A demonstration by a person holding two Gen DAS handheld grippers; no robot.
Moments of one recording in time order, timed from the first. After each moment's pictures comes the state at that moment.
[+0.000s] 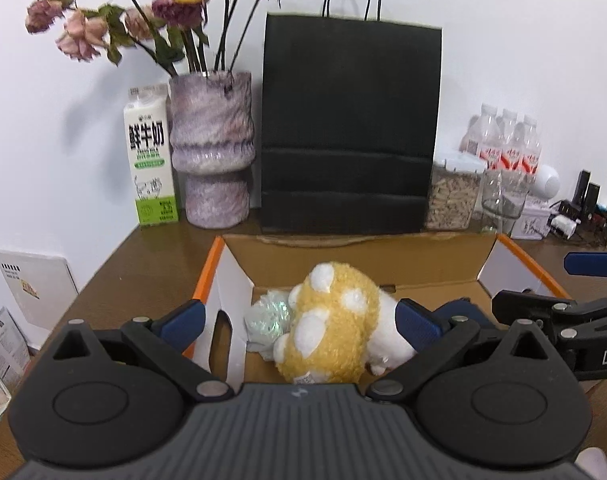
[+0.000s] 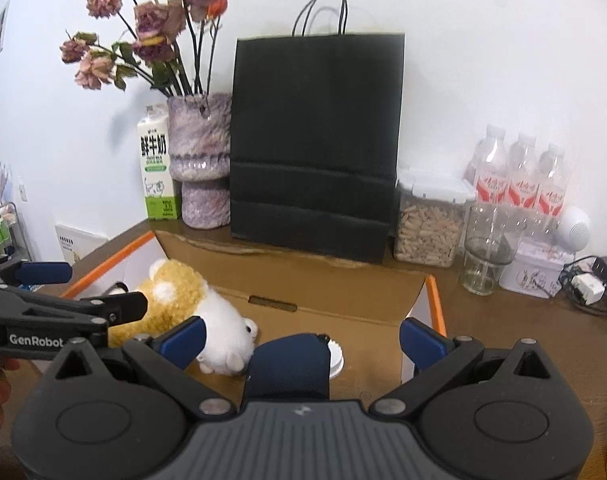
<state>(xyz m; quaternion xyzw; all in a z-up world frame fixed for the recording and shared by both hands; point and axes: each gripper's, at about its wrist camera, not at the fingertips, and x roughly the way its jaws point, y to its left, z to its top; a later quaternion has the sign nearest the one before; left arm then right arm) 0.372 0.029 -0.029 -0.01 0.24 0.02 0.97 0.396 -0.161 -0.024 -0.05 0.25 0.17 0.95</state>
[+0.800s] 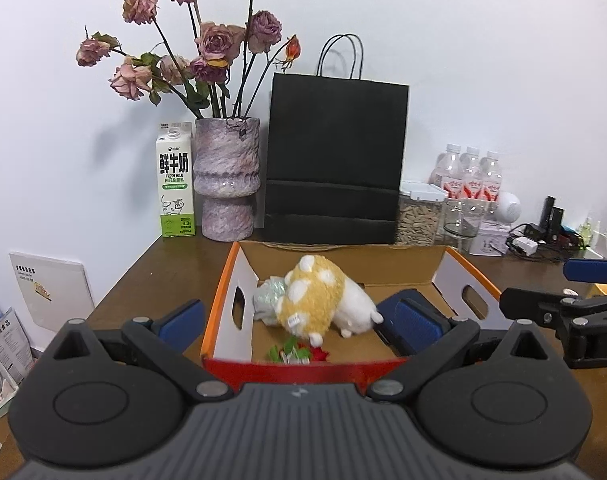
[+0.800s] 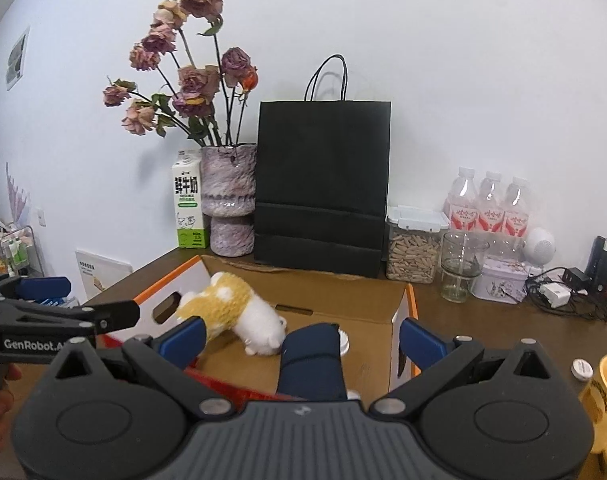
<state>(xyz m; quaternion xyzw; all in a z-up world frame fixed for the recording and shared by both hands) 0.247 0.023 -0.002 -0.02 0.19 0.01 0.98 0.273 -0.185 0.010 -0.04 0.19 0.18 0.96</state>
